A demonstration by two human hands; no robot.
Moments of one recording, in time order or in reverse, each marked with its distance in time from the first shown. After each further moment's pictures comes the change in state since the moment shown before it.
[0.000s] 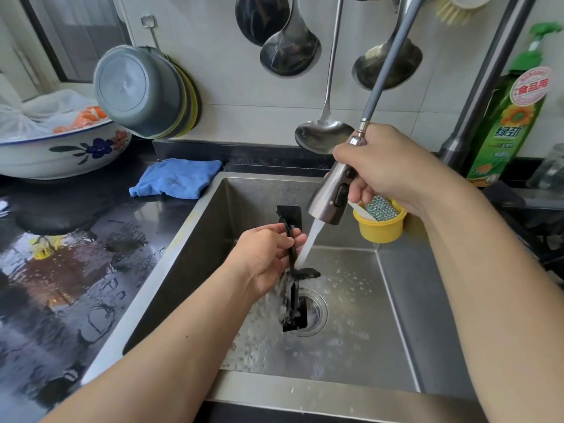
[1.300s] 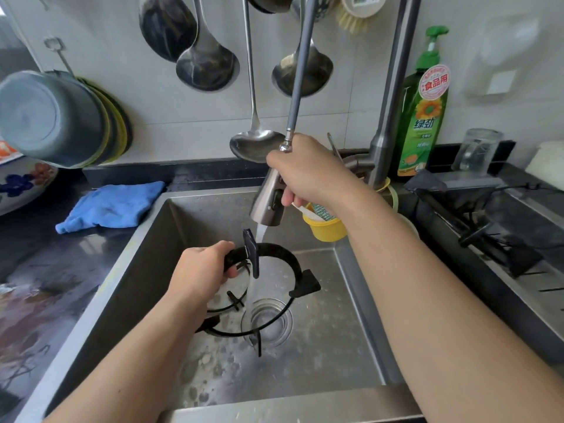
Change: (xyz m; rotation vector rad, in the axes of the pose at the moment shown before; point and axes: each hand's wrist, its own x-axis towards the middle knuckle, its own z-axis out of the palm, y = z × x) left_hand -0.010 0.003 0.003 0.794 0.268 0.240; right_hand -0.005 0.002 -0.003 -0.058 0.070 0.038
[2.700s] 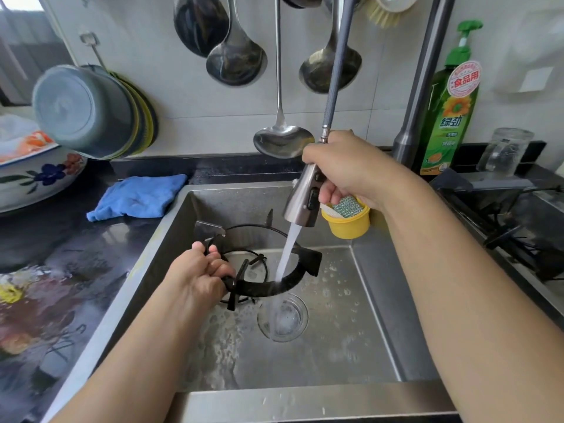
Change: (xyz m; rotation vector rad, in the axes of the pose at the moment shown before) left_hand 0.034 -0.011 -0.024 -1.122 -0.050 -0.585; right_hand 0.001 0.002 -0.009 0.100 -0.068 0.123
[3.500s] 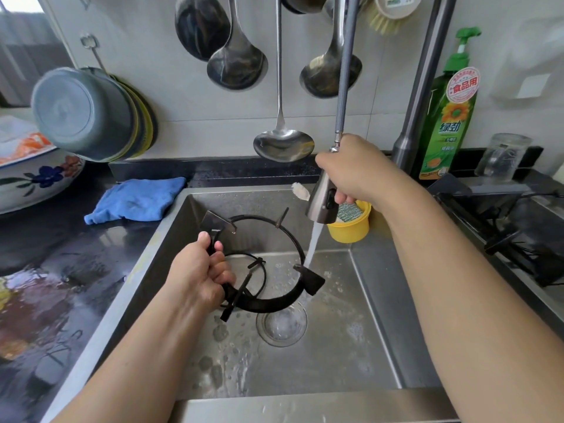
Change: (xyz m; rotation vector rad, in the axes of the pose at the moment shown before) left_hand -0.005 -0.003 0.003 0.215 -0.039 0.099; right_hand 0.008 0.010 -0.008 -0.287 0.158 -0.002
